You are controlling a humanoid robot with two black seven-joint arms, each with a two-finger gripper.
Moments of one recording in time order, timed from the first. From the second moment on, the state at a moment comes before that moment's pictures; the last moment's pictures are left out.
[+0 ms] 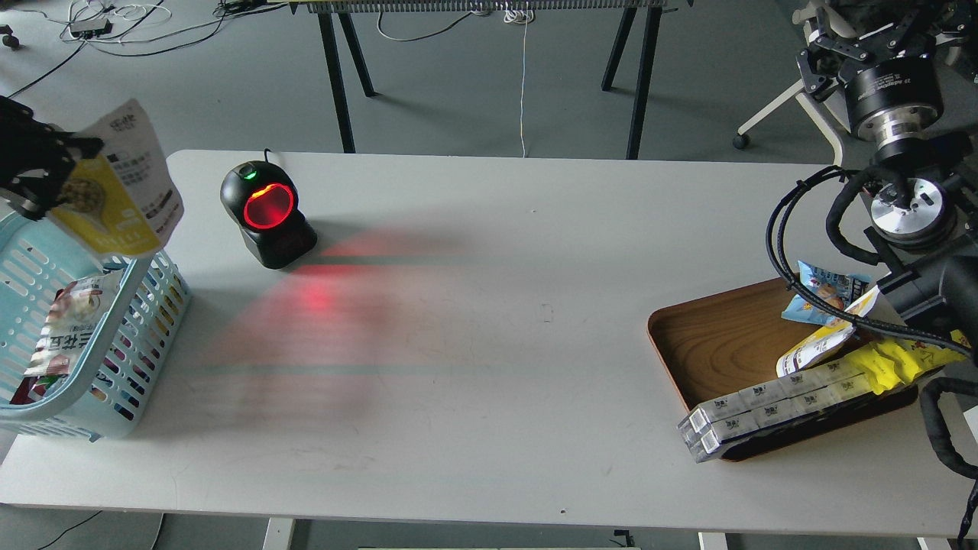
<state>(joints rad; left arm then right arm) -0.96 1.49 -0.56 -1.57 2.10 -0.40 -0.49 0.95 -0.33 0.77 0.42 0.22 0.47 0.43</state>
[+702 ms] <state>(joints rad) -0.96 1.68 -0.20 -1.46 2.02 -0.12 -0.49 0.96 -0.32 0.77 0.41 0.22 0.47 0.43</state>
